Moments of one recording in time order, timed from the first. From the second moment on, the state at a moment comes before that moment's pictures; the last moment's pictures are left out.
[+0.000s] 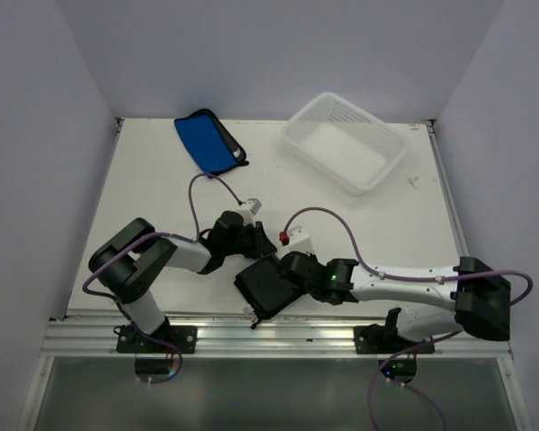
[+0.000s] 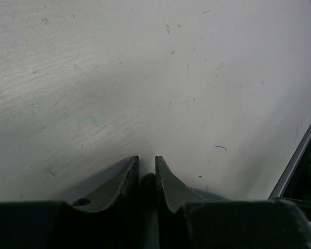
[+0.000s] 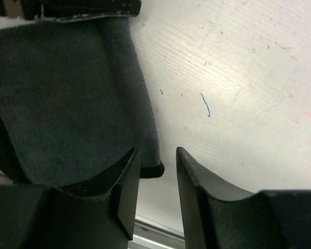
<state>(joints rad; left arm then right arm) -0.67 1.70 0.54 0.58 0.27 -0.65 1.25 1.34 0.78 -0.52 0.55 0.67</state>
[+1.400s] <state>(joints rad) -0.67 1.66 0.54 0.51 0.25 -0.64 1.10 1.49 0.74 -0.28 0.35 0.57</state>
